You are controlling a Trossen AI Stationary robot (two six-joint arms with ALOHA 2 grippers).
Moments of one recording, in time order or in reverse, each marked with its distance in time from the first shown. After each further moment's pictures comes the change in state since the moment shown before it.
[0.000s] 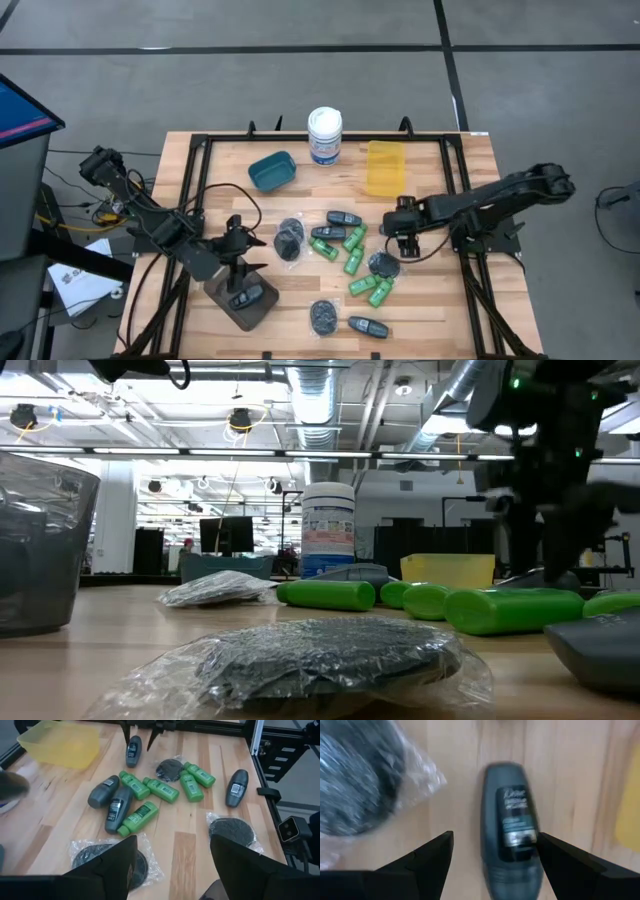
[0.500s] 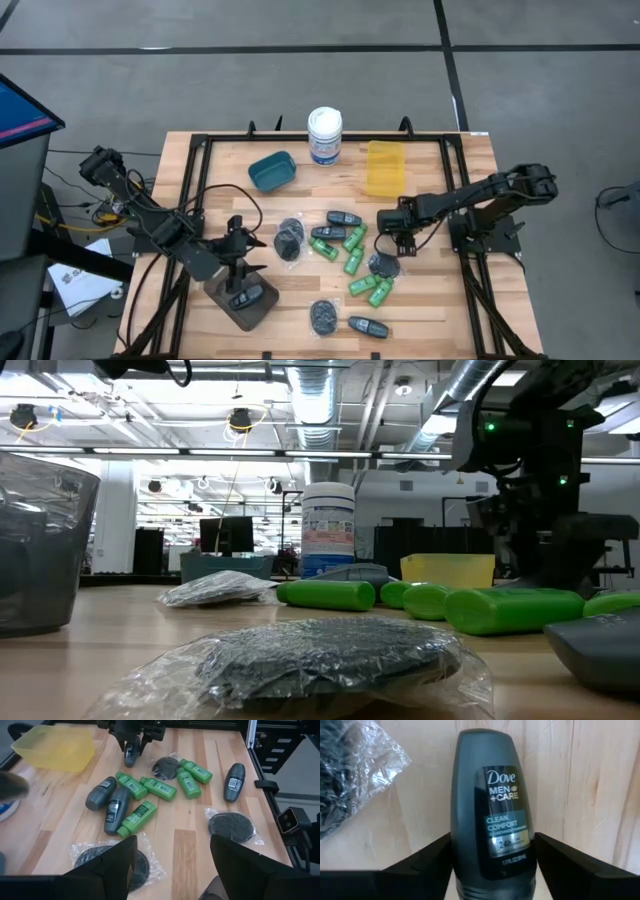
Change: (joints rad) left arm 0.000 0.000 0.000 0.001 0.018 0.060; right arm -0.081 0.149 0.004 0.000 -0.028 0.041
